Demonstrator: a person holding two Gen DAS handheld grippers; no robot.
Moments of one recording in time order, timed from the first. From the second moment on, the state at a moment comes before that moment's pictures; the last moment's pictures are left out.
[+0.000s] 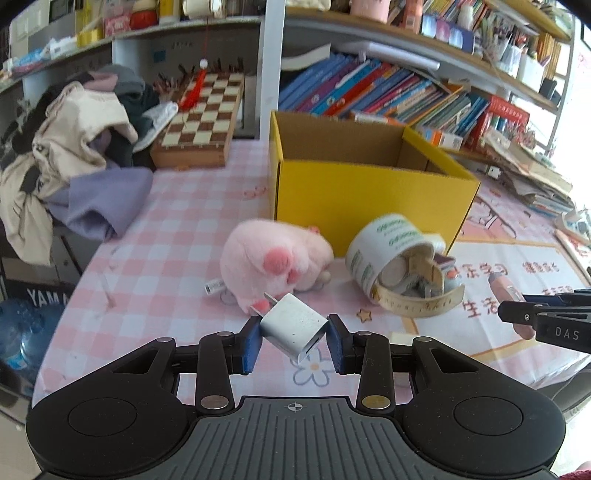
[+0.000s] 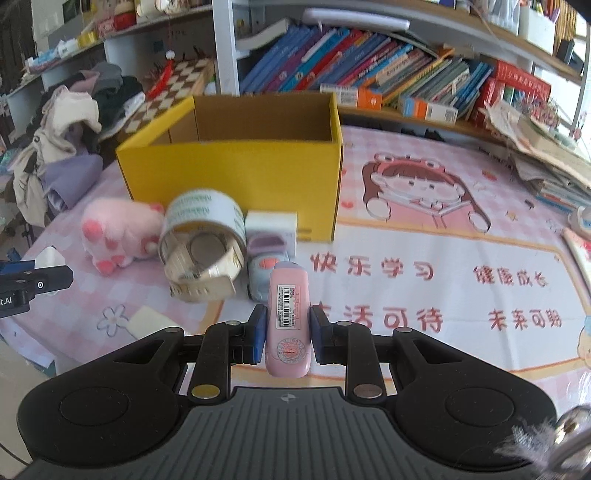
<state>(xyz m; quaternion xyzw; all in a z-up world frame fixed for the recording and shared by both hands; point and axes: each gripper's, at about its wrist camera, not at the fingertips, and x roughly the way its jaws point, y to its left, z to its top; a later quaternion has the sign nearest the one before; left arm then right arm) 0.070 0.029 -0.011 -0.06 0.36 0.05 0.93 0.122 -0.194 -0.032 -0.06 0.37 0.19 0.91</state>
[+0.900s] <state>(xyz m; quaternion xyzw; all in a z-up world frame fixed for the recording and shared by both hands) 0.117 0.029 0.044 -0.05 0.26 0.00 0.97 0.163 -0.175 0.035 -0.07 0.27 0.21 0.94</state>
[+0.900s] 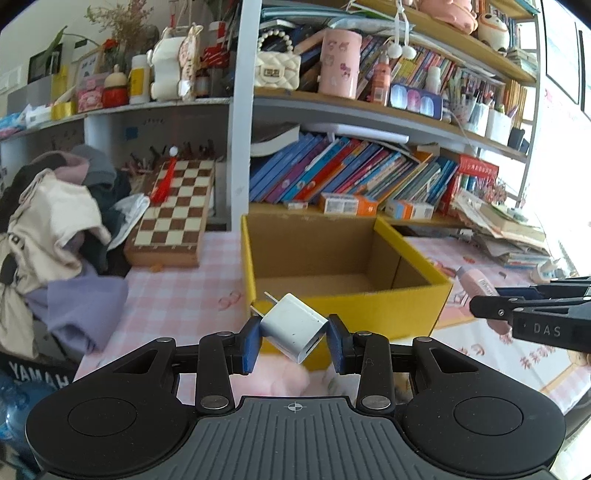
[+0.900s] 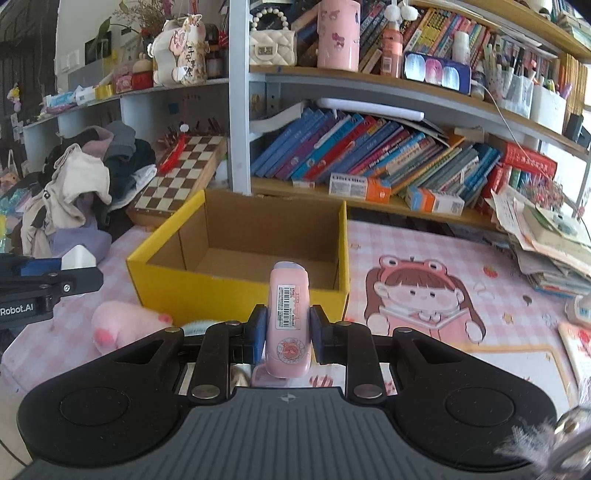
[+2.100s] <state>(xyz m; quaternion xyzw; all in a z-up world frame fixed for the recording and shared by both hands) 0.276 0.004 0.052 0.02 0.29 0.04 0.96 0.331 -0.132 0.033 -0.18 0.23 0.34 0.89</state>
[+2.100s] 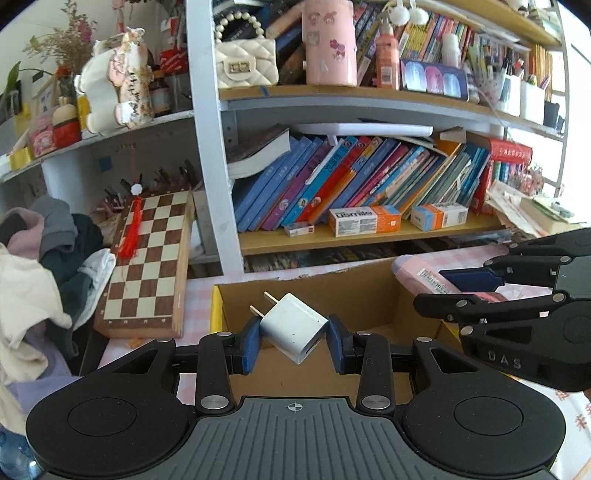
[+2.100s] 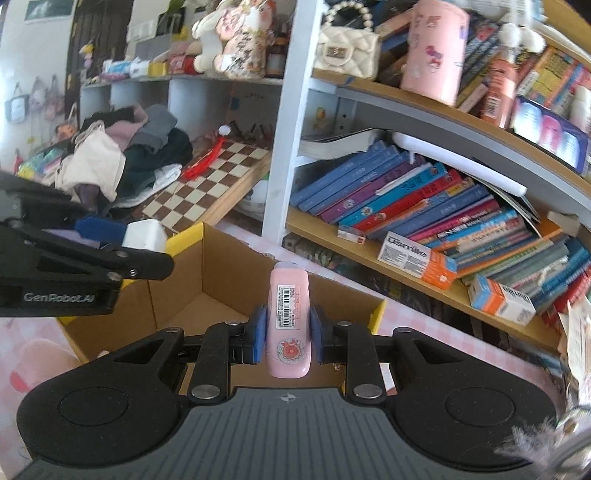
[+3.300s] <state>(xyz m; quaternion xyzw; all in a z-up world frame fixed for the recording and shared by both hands) 0.378 0.003 -0.025 0.12 0.49 0.01 0.86 0.426 -0.042 -0.068 -0.49 0.34 0.45 0.66</state>
